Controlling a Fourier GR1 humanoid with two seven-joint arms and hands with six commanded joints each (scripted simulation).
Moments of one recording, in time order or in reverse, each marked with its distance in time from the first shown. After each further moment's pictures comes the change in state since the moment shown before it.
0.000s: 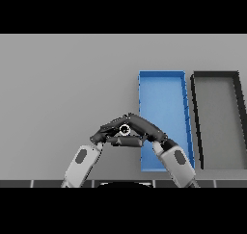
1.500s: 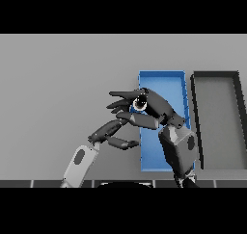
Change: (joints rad) left arm 0.028 0.000 0.041 0.003 -0.083 -0.074 0.185; right arm -0.318 0.098 -0.306 -0.070 -0.295 -0.120 0.239
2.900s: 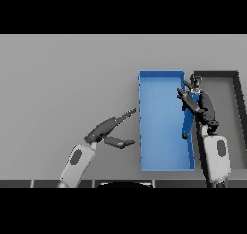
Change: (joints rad) left arm 0.002 0.036 0.011 -0.014 -0.040 0.032 -0.046; right arm 0.408 -0.373 -0.110 0.295 0.118 -0.399 0.013
